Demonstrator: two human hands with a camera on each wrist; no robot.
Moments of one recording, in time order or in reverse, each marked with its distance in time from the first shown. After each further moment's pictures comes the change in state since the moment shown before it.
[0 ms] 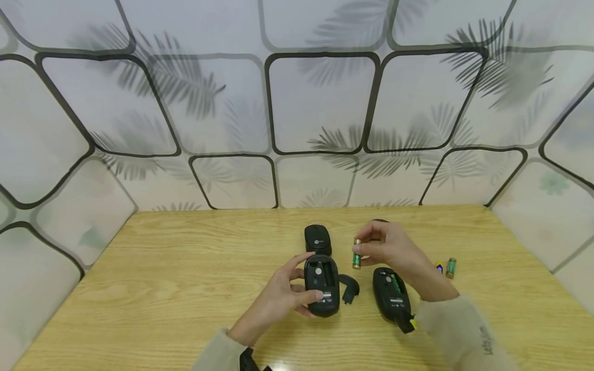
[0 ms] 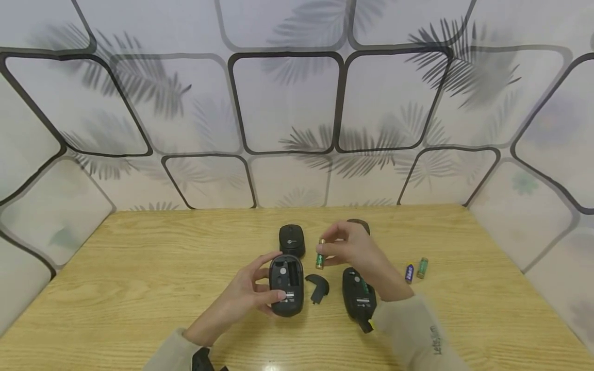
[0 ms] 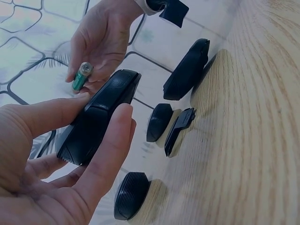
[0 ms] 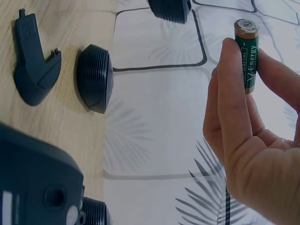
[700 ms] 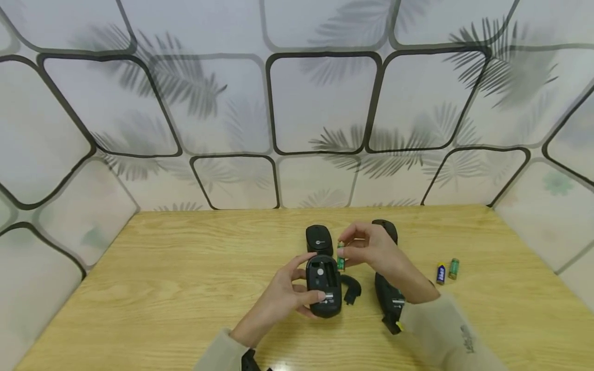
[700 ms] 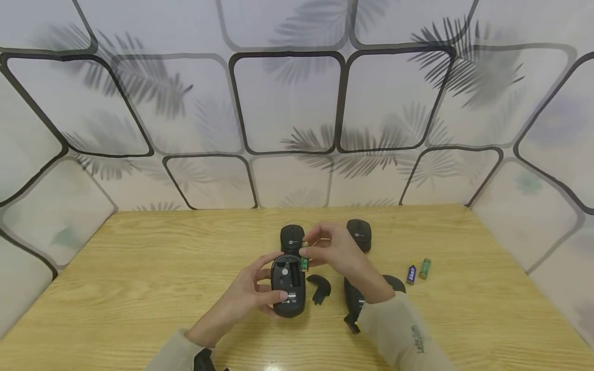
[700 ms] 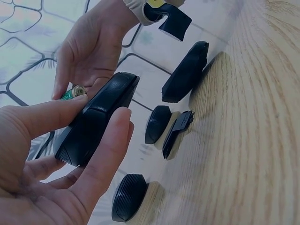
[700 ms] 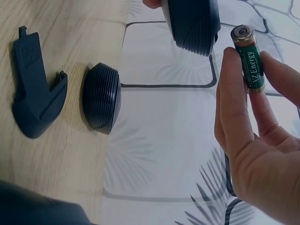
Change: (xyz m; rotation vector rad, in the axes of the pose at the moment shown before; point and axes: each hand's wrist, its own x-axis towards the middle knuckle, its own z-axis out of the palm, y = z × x) left_hand 0.001 0.000 0.001 -0.032 0.010 -0.007; right_hand 0.010 0.001 0.027 -0.022 -0.029 -0.117
